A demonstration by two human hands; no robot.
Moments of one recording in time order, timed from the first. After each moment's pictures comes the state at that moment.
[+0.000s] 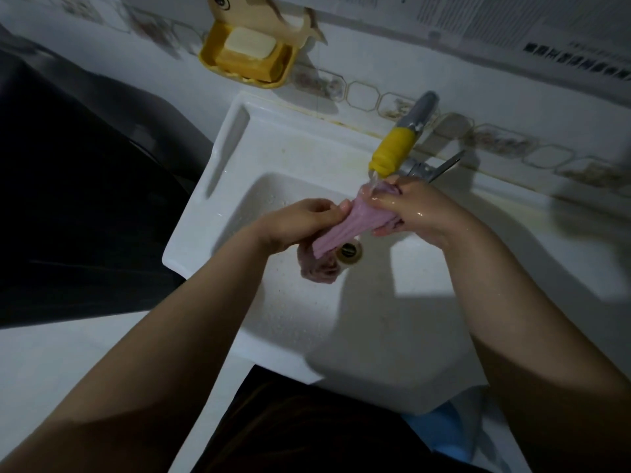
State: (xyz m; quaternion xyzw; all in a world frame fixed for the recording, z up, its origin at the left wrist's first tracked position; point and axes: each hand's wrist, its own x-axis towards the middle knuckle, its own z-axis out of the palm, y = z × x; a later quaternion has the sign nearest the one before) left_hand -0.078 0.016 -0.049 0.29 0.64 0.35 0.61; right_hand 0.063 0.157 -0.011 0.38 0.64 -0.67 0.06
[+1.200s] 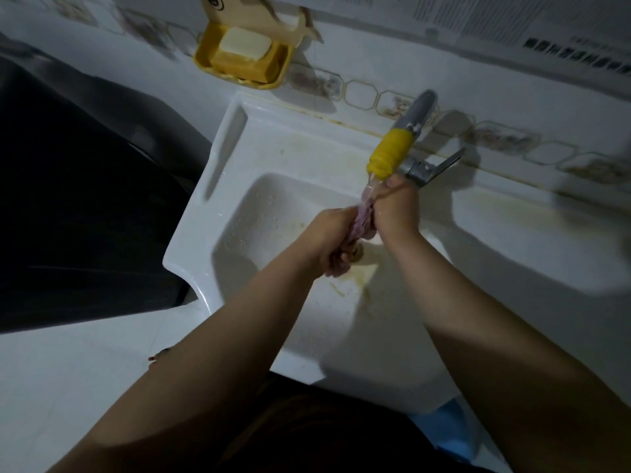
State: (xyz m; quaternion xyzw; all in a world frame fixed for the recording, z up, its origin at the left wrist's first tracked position) left_hand -0.025 0.035 -0.040 0.03 0.66 0.43 0.62; right_hand 0.030 0.134 -0.054 0.56 0.69 -0.44 -0.15
